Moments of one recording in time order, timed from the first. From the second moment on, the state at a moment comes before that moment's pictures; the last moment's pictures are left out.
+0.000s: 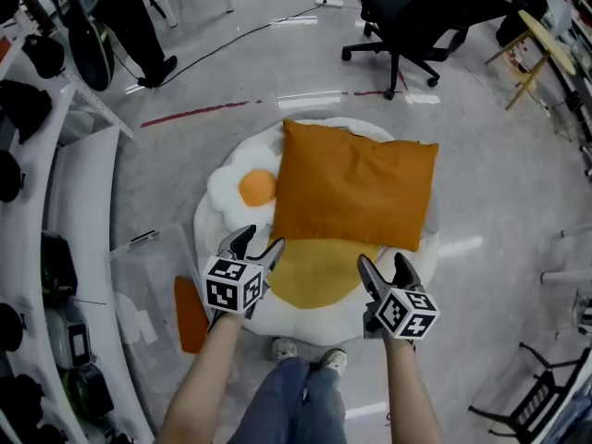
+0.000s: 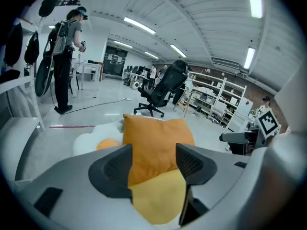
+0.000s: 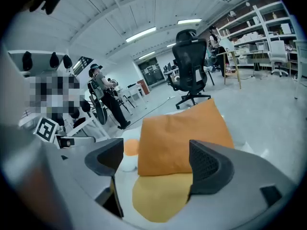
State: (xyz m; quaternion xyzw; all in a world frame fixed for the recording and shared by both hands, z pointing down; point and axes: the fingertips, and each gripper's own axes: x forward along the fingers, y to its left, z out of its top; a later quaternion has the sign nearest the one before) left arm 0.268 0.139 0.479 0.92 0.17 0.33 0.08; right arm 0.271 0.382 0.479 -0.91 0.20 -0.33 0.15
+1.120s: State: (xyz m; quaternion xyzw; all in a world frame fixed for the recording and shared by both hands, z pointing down) left arm 0.415 0.158 0.660 0.93 0.13 0.34 0.05; right arm 0.443 0.527 0.659 -0.93 0.16 -0.32 0.11
